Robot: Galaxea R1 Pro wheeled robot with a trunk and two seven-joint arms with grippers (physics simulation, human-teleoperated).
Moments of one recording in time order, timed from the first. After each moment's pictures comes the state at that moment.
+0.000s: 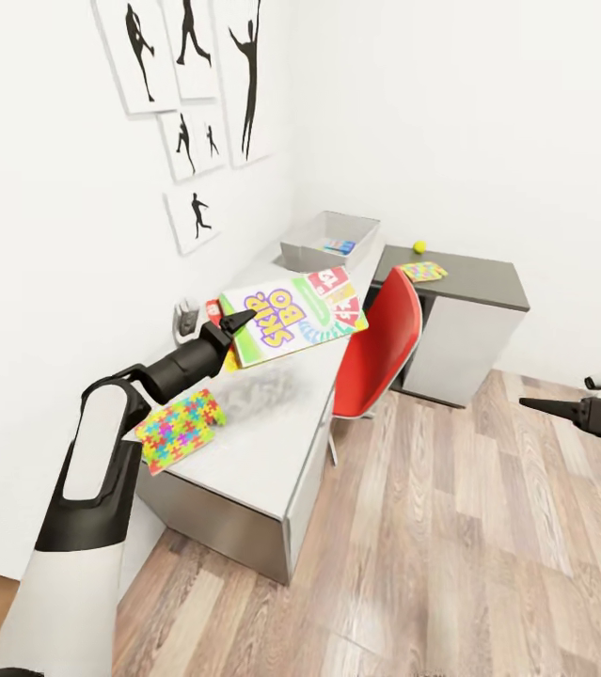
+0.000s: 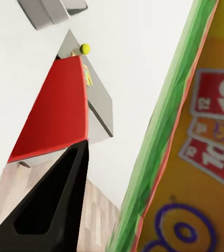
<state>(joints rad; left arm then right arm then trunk) -0.75 -0.05 0.00 -1.61 1.28 0.76 0.28 -0.64 -0.73 -0.21 -1.20 -0.48 0.93 1.27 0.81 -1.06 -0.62</state>
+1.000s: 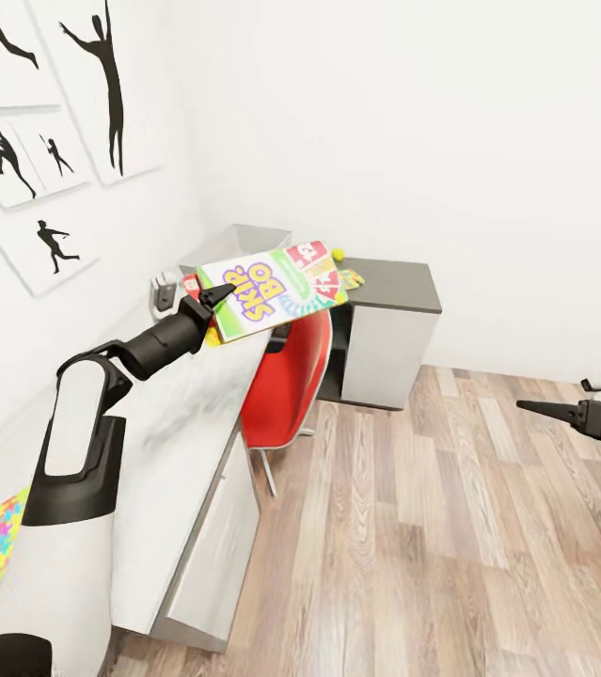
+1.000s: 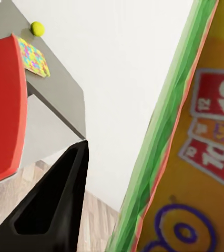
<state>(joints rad) -0.84 -0.03 0.04 -1.61 1.29 0.75 0.32 -0.63 -0.72 -0.21 -1.22 -0.48 0.93 1.27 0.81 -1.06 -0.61</state>
